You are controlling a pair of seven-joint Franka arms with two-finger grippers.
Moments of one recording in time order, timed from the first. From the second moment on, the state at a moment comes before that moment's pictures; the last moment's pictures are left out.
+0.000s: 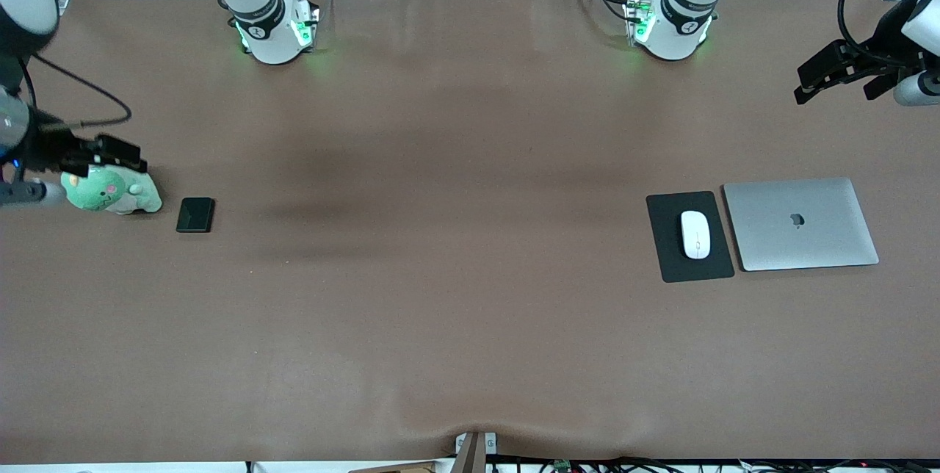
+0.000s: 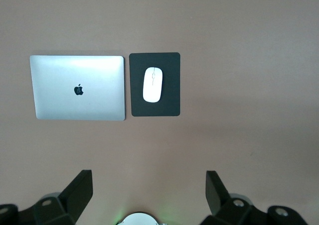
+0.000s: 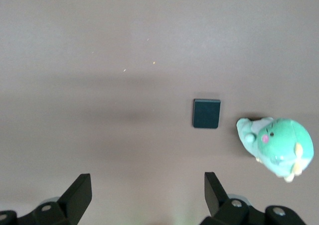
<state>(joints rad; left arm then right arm) -0.12 -0.07 0.01 -1.51 -0.01 1.42 -0.16 -0.02 0.05 -0.02 -1.58 0.04 1.51 -0.08</state>
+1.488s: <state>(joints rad) -0.12 -0.07 0.02 -1.49 -0.01 1.43 -0.16 -0.07 -0.03 -0.02 -1.58 0.04 1.47 -0.07</state>
